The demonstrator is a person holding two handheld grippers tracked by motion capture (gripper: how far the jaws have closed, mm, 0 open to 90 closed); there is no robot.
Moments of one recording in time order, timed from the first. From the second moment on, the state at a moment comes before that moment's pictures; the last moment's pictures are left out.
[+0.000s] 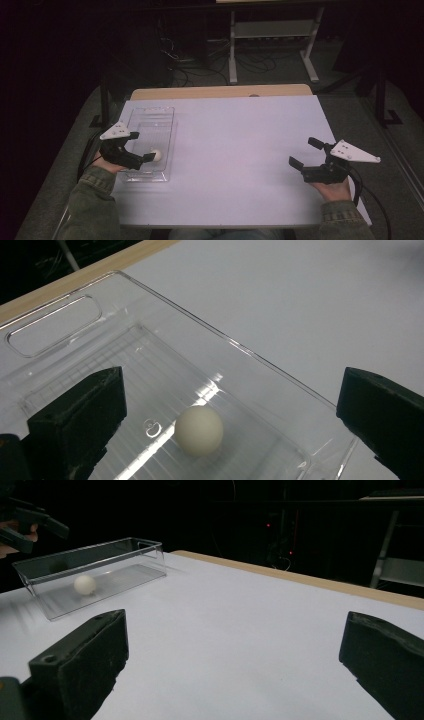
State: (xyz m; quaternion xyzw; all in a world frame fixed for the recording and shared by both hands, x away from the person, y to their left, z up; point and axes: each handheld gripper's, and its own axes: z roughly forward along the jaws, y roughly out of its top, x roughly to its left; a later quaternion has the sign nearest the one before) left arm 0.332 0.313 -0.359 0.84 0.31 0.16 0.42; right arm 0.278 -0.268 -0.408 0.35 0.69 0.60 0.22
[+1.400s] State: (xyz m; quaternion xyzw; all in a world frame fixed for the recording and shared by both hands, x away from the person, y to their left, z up) left arm 0.287 0.331 -0.385 0.73 0.33 0.29 0.52; right arm 0.279 -0.269 -0.410 0.35 0.69 0.59 0.22
